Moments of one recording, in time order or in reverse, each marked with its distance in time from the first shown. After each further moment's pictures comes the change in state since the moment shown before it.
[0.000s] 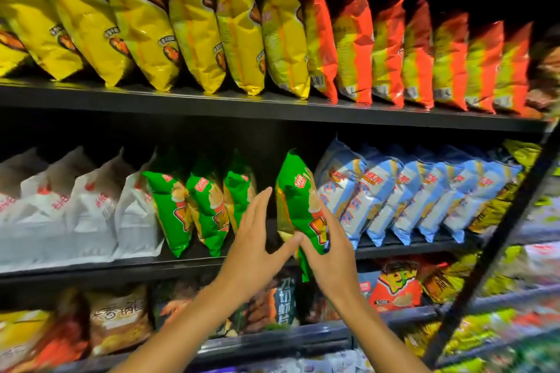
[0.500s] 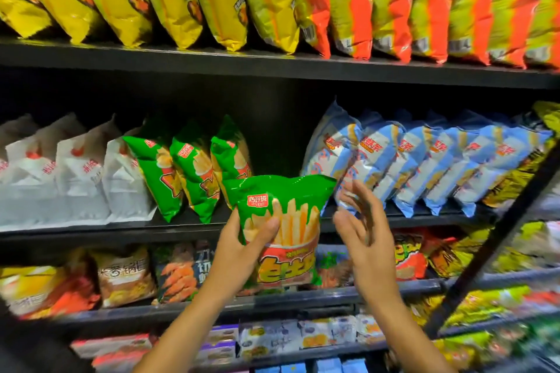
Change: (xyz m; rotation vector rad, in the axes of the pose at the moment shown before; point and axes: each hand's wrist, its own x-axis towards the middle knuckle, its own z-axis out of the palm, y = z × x) left_hand -0.042 0.027 0.035 -0.544 0.162 -0.389; right_hand -0.036 -0.013 -0.077 0.452 0.012 0.058
